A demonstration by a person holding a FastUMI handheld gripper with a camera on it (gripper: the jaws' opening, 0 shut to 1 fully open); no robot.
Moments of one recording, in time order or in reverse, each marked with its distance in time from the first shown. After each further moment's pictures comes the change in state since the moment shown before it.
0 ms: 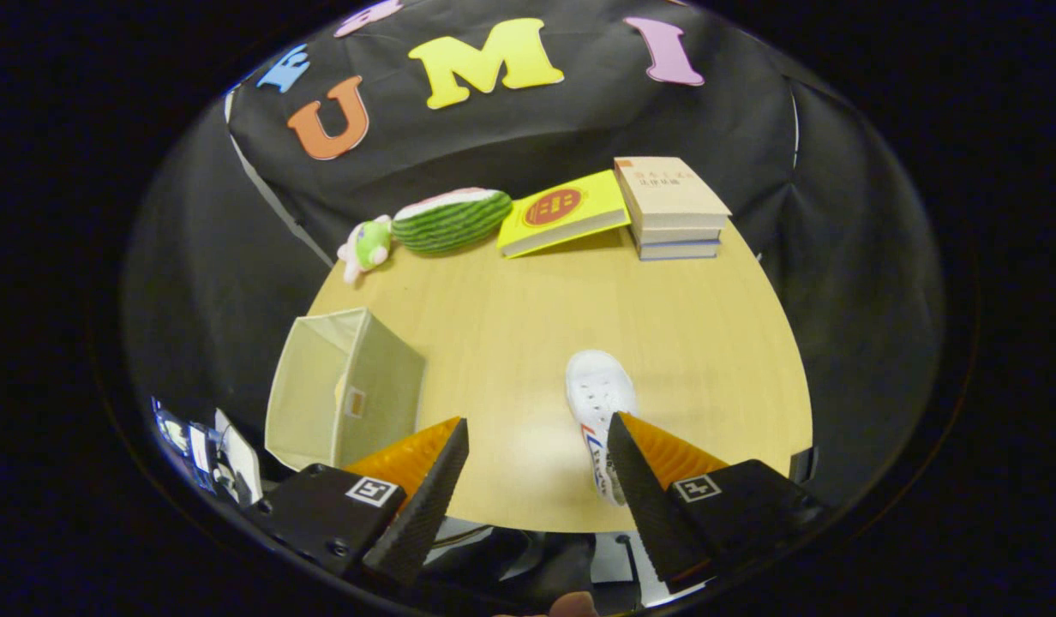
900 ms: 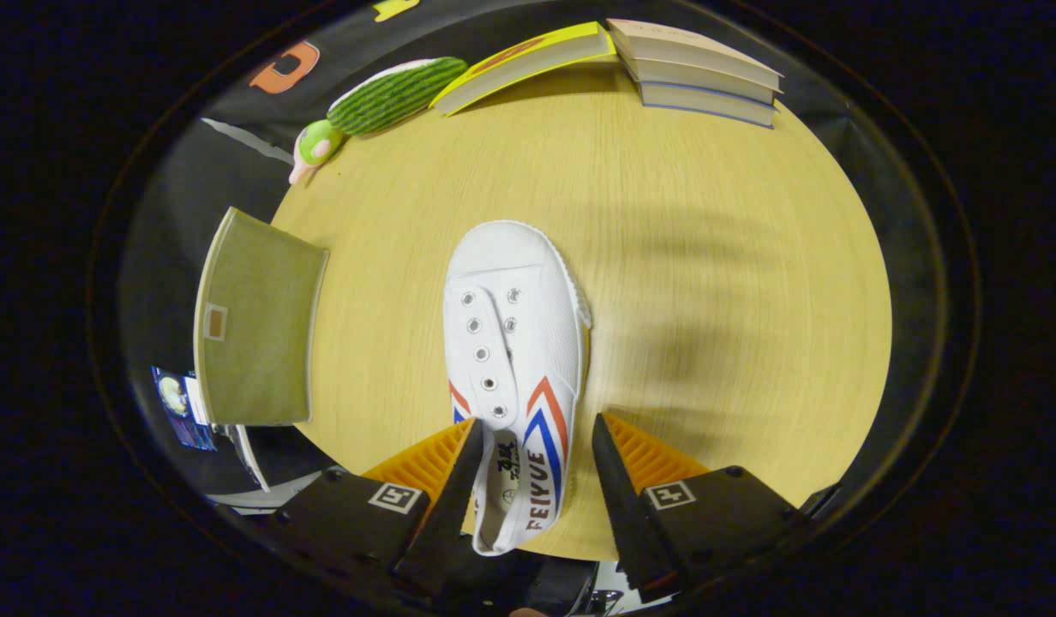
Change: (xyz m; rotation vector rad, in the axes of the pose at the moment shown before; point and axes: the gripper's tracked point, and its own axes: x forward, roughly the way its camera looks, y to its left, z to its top) arm 0.131 -0.093 -0.073 -0.088 0.409 0.143
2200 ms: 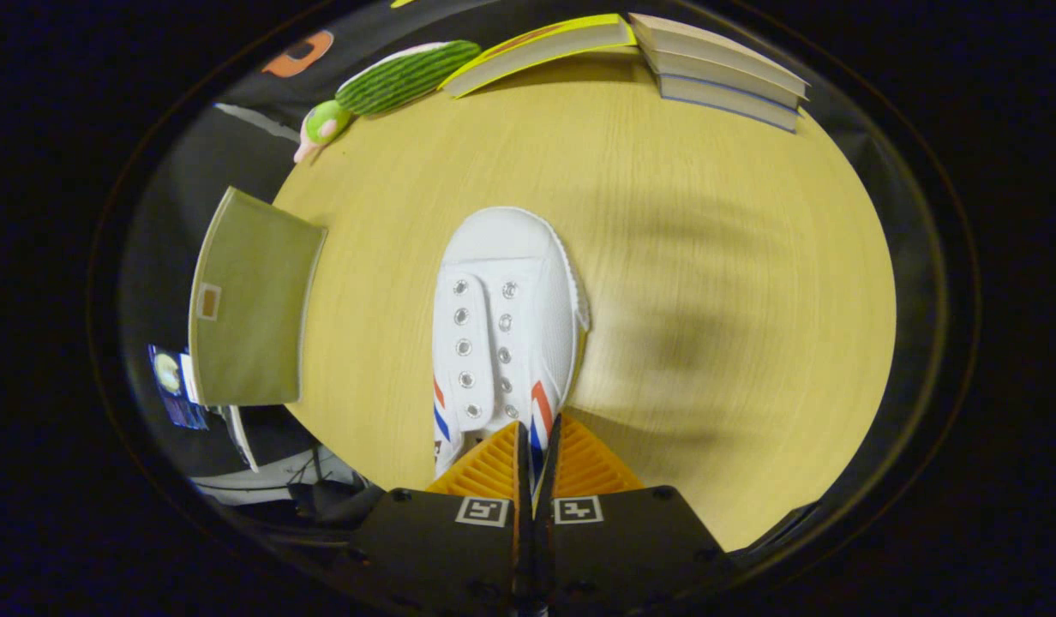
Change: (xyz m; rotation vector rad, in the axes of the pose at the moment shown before) arm -0.004 -0.001 0.001 0.036 0.038 0.012
